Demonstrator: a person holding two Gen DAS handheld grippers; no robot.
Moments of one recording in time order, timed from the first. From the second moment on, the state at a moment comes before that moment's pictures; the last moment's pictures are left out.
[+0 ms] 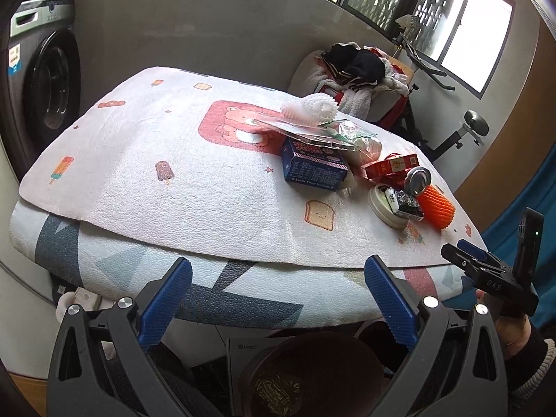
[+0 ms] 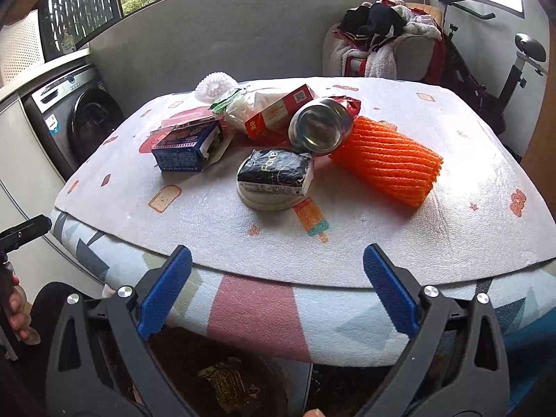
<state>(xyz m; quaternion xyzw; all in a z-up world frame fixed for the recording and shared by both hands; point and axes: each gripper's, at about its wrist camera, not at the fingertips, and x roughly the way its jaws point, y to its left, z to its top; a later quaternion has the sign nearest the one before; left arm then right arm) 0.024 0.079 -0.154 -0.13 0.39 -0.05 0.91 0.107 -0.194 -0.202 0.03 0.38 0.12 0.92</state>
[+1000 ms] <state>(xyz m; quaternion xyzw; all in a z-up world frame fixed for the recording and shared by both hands) 0.090 0.091 -0.169 -0.23 0.41 -0.06 0.88 0.179 -0.162 -0.212 0.01 0.38 0.13 0.92</state>
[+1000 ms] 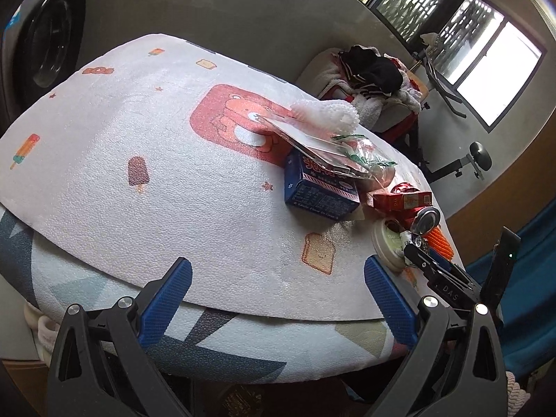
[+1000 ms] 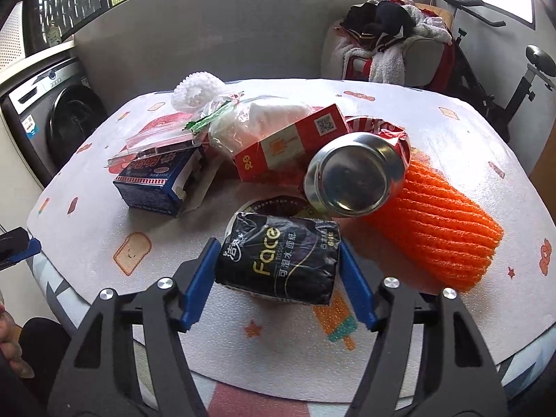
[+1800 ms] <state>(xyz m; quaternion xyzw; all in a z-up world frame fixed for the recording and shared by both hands) 0.280 0.120 -0.197 -0.47 0.42 -0.06 0.77 0.151 -0.213 -0.202 0.04 0.35 0.11 0.93</state>
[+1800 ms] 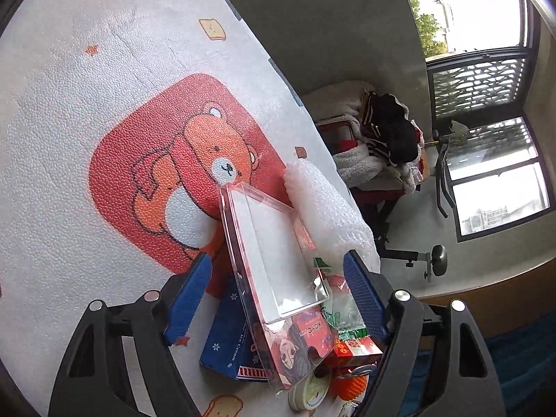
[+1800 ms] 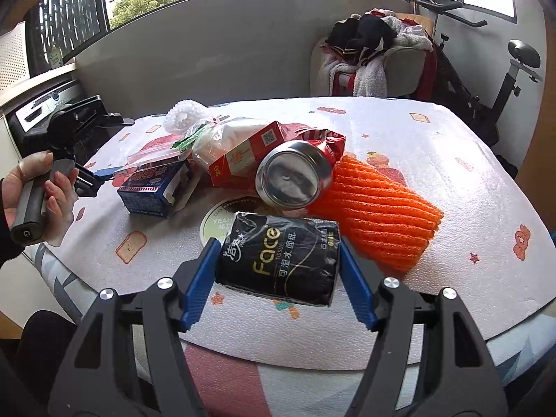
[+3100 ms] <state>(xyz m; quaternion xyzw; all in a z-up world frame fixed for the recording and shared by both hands) 0.171 0.034 -0.067 -0.11 0.31 -0.18 0.93 0.111 -0.204 -0.174 0.04 0.33 0.14 0.93</state>
